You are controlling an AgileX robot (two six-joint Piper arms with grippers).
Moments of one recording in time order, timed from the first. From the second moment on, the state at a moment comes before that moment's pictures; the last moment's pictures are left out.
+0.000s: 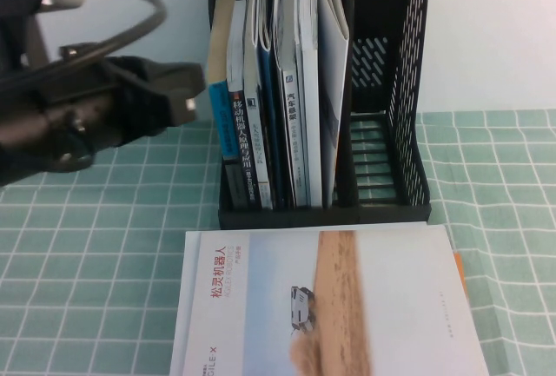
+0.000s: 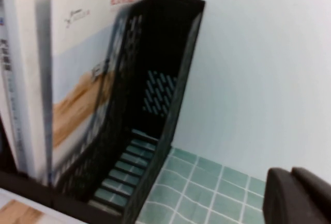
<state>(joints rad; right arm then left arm) 0.27 0.69 -0.47 -0.02 0.04 -0.18 -0.27 1.16 -0.94 -1.22 0.43 0.89</state>
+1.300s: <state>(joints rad) 0.50 1.76 -0.83 -0.27 -0.86 0.05 -0.69 1.56 -1.17 -1.39 -0.14 0.96</state>
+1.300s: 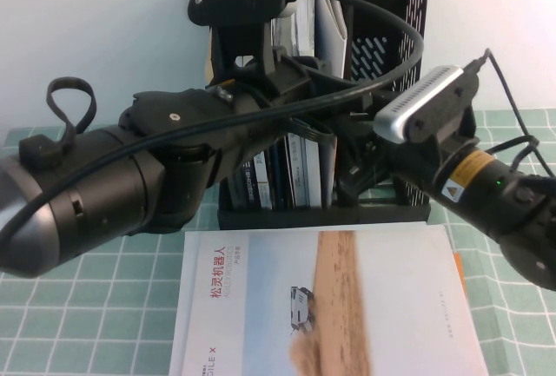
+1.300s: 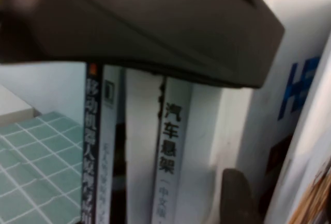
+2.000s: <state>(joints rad) 0.50 1.87 -0.91 -0.11 -0.89 0.04 -0.69 1.56 -1.17 -1.40 -0.11 0.97</state>
